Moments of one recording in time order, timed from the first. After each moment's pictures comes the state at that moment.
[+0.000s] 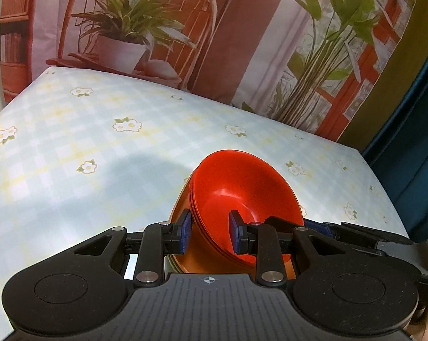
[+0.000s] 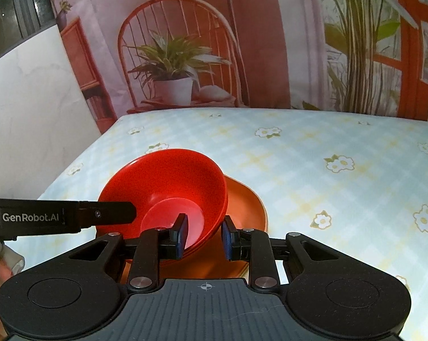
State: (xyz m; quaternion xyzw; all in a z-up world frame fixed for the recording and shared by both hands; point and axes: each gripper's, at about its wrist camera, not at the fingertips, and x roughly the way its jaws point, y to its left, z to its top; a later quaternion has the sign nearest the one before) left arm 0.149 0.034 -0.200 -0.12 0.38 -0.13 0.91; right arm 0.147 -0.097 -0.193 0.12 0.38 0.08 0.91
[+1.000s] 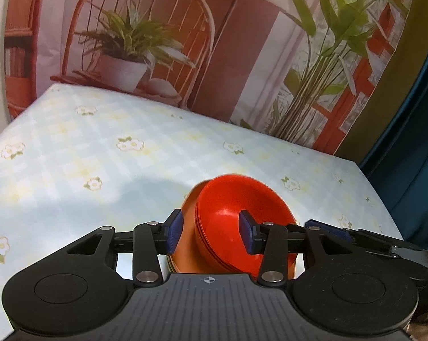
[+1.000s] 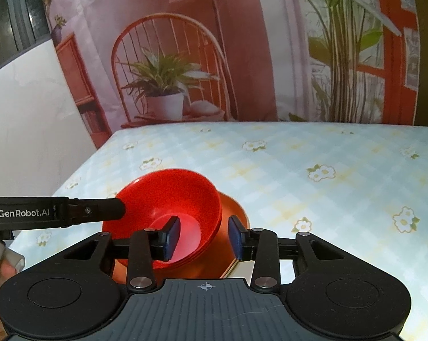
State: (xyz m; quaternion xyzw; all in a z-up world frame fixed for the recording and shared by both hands) left arm 0.138 0.035 -0.180 -0.12 0.35 -0.12 0.92; right arm 0.131 -0.112 -0.173 0.13 0.36 0.06 0.92
